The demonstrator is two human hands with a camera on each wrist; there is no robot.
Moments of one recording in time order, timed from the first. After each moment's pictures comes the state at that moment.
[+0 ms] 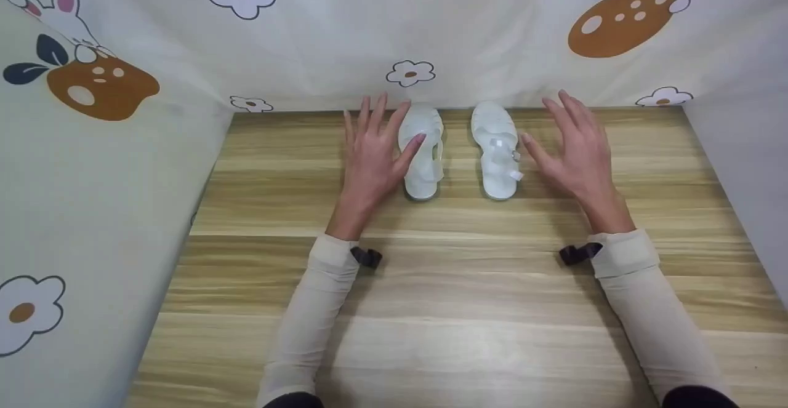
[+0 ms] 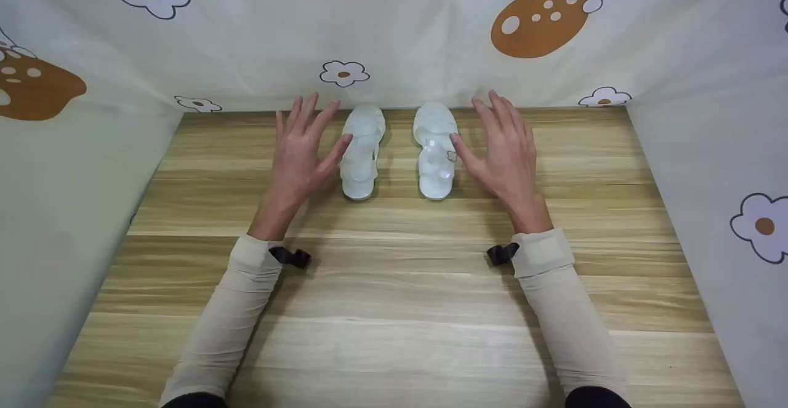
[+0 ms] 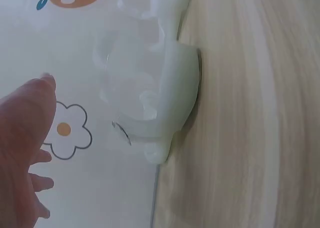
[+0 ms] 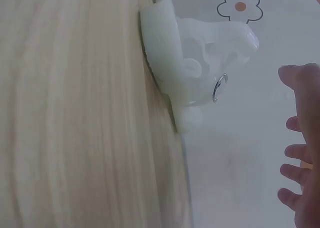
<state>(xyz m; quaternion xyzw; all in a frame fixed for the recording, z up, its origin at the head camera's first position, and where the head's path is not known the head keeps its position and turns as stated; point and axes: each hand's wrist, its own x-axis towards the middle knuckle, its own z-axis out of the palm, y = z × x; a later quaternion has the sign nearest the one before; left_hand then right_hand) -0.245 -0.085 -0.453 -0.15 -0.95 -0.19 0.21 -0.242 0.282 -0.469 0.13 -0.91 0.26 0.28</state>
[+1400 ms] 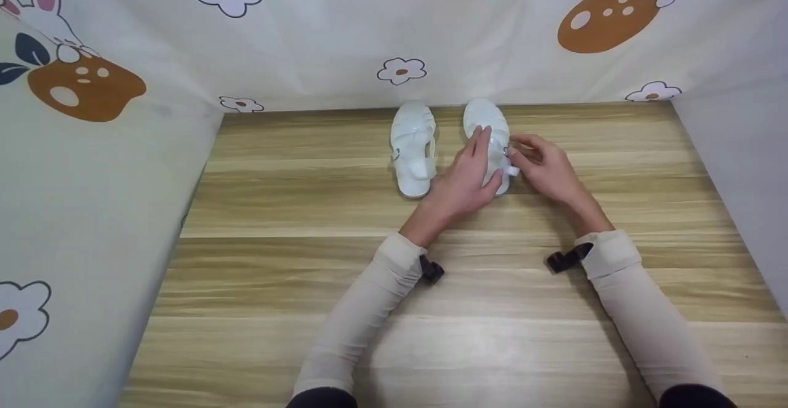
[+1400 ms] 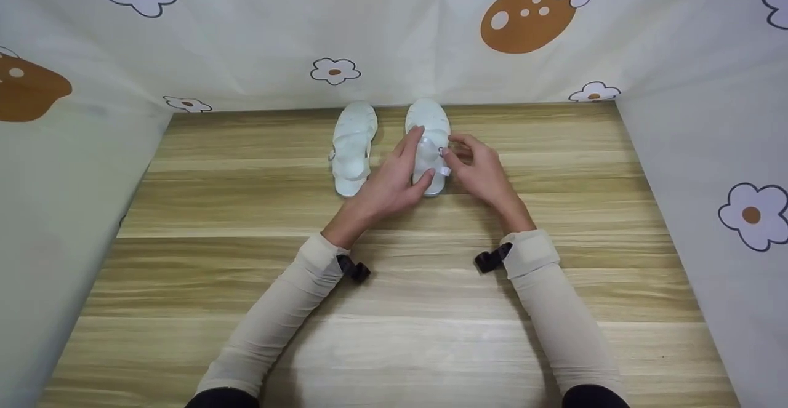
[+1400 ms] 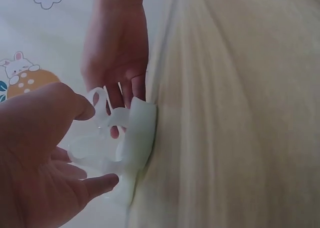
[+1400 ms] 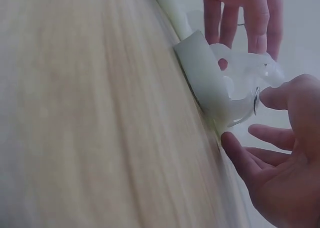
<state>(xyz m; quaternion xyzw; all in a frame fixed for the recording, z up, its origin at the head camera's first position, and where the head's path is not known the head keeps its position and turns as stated) -0.222 0.055 -0.474 -0.26 -0.92 -0.30 -0.02 -0.239 0.274 -0.500 0.06 -0.86 0.51 -0.02</state>
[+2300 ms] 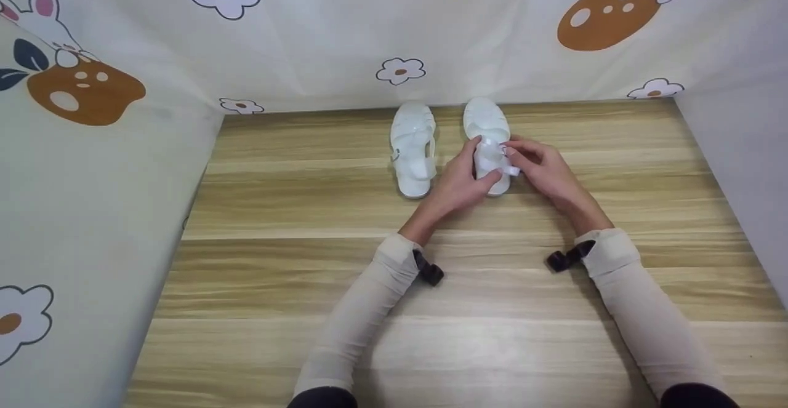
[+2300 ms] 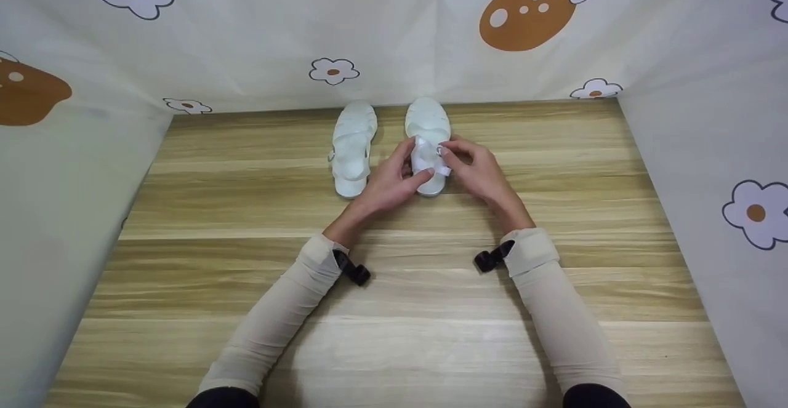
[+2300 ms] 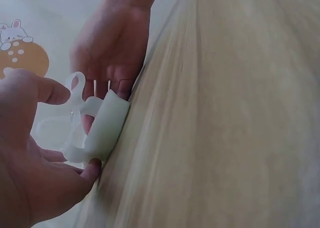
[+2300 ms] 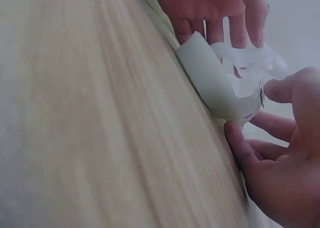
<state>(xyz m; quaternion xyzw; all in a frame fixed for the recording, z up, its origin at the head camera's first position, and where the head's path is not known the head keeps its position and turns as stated) -0.233 0.051 -0.498 -0.17 -0.86 -0.48 -0.08 -0.242 0.273 -0.509 0.03 -0.83 0.56 -0.05</state>
